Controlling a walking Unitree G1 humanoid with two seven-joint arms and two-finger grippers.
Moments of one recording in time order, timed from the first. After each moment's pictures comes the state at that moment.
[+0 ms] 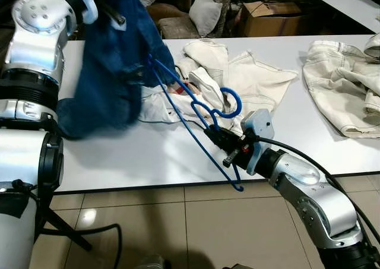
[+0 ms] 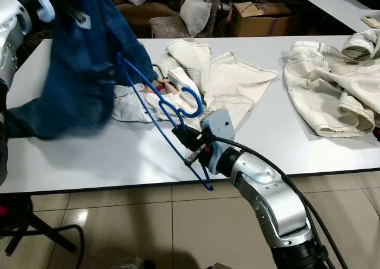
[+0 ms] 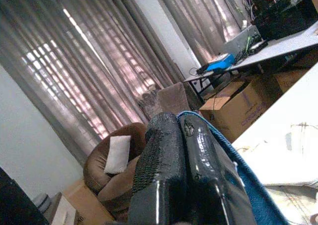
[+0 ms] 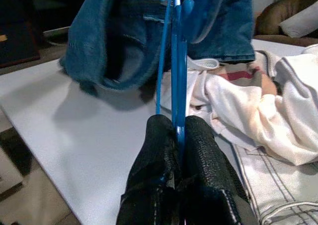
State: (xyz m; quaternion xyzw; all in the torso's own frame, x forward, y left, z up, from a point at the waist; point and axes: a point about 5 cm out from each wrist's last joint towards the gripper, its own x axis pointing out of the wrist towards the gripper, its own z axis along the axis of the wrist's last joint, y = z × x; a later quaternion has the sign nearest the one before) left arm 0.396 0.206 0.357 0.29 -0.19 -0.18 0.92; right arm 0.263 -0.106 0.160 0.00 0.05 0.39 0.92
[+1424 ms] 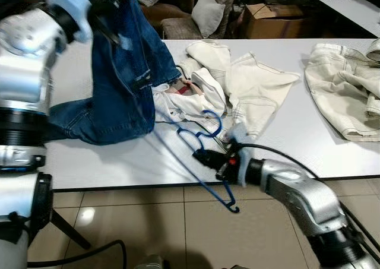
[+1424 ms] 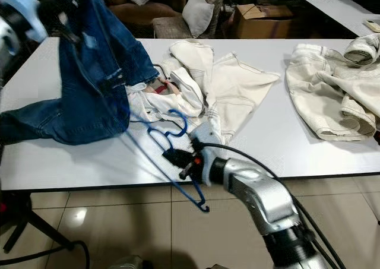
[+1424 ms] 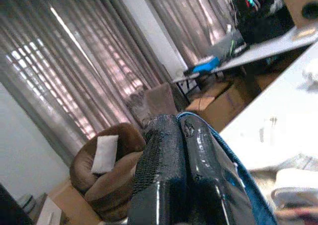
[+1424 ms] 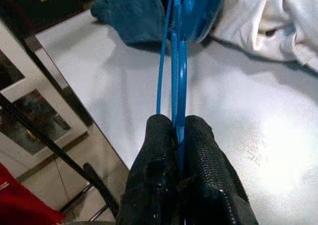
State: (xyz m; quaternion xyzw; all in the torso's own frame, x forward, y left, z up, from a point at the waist) left arm 0.357 0.205 0.350 0.27 -0.19 -0.22 0.92; right arm 0.272 -0.094 0.120 0.04 0.18 0.48 0.86
